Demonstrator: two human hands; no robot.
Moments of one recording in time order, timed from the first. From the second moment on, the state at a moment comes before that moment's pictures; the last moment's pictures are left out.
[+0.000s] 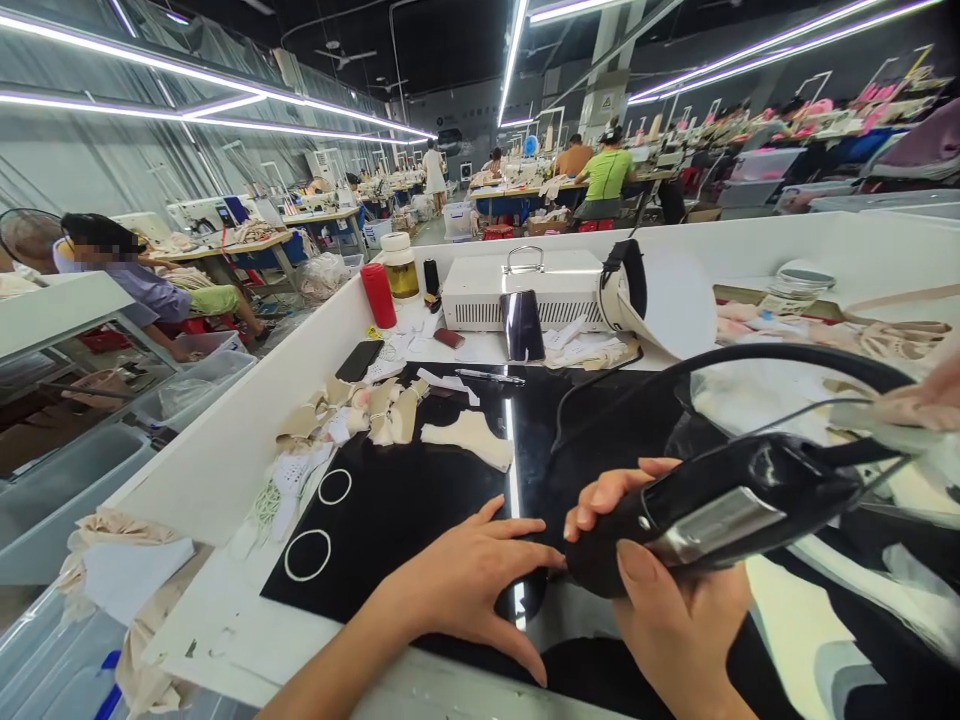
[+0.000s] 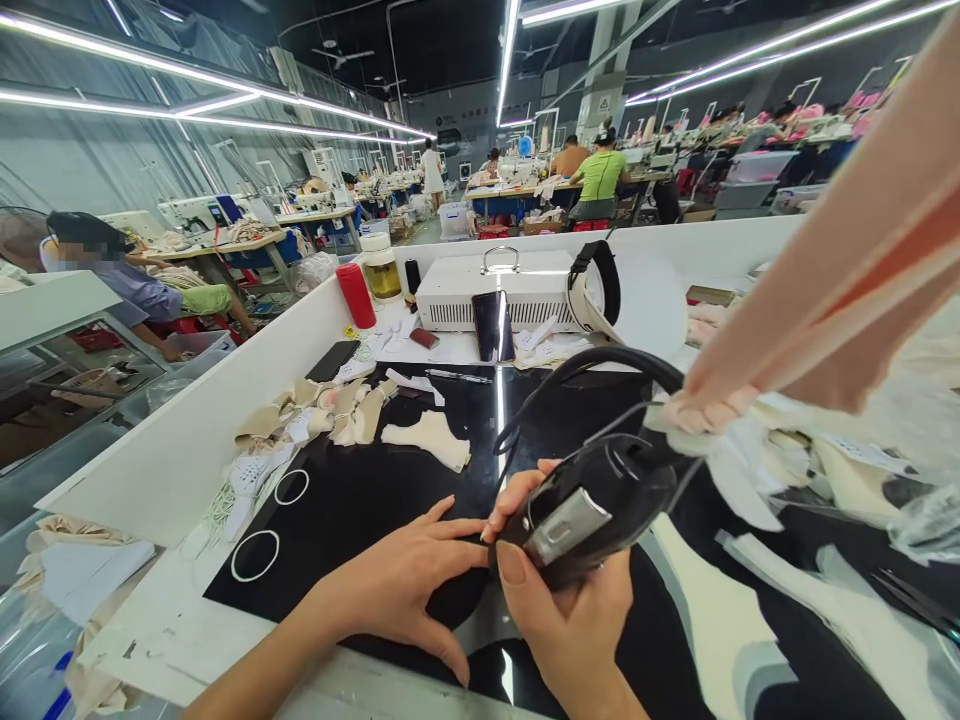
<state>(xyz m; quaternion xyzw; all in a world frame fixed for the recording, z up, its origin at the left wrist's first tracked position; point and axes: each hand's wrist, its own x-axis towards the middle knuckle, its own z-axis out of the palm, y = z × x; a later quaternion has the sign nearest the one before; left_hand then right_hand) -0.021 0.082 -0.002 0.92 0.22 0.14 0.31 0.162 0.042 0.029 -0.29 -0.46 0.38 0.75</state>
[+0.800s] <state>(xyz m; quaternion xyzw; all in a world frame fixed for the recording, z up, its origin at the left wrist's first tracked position) -0.018 0.081 -0.010 0.92 0.21 0.16 0.28 0.164 0.030 0.030 -0.32 -0.44 0.42 0.73</state>
